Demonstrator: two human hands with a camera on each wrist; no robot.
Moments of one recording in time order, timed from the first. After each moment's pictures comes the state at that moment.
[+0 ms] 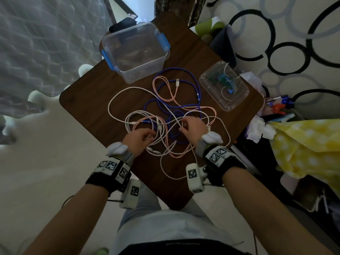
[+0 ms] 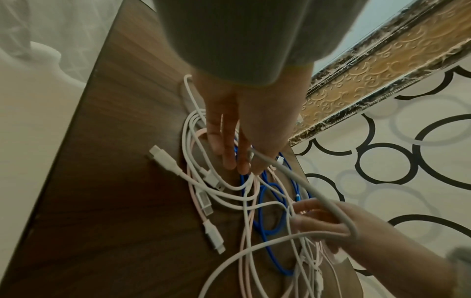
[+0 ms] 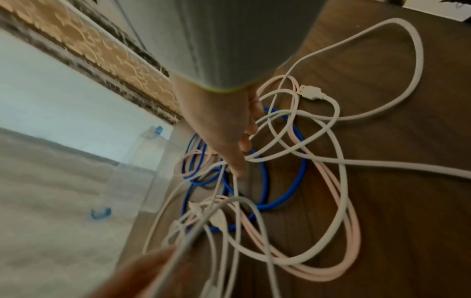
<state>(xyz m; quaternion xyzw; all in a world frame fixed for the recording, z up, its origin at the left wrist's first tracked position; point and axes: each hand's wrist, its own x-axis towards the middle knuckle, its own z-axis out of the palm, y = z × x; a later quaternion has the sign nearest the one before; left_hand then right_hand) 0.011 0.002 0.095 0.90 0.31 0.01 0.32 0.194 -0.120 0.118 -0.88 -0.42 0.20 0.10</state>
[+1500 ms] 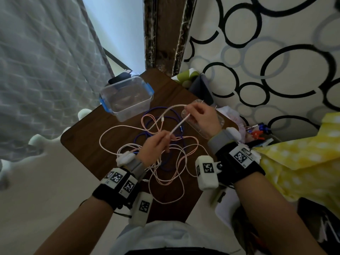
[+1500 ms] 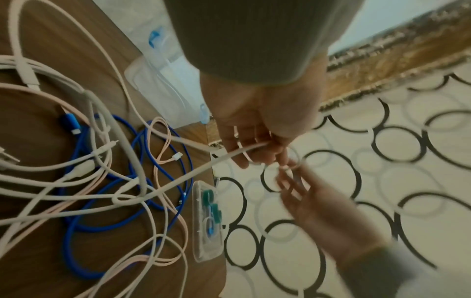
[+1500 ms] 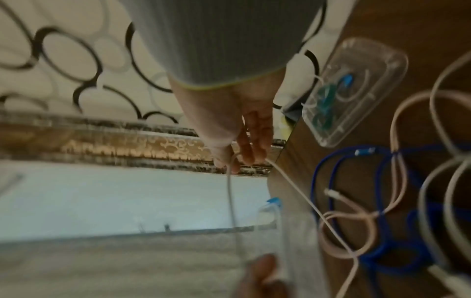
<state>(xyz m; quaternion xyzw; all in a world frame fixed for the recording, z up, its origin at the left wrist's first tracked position) -0.020 -0.037 0.120 0.73 0.32 0.18 0.57 0.167 -0.069 0.170 -0.71 -0.40 0.34 0.47</state>
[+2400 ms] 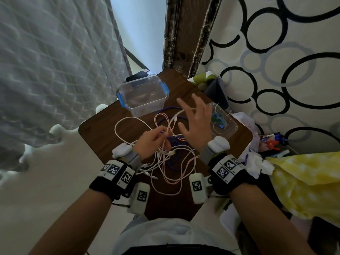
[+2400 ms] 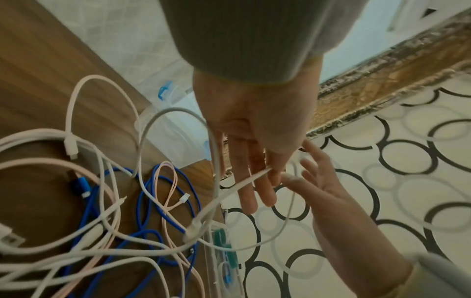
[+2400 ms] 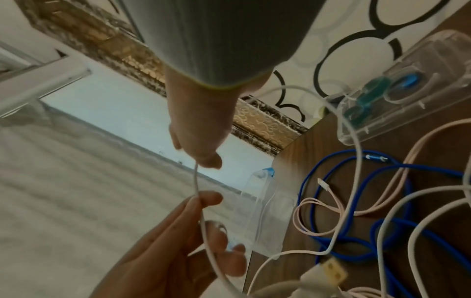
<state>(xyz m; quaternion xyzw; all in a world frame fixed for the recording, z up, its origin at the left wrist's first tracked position) -0.020 -0.047 0.142 0.76 0.35 0.14 0.53 0.154 -0.095 0.142 -0.74 -0.63 0.01 0.25</state>
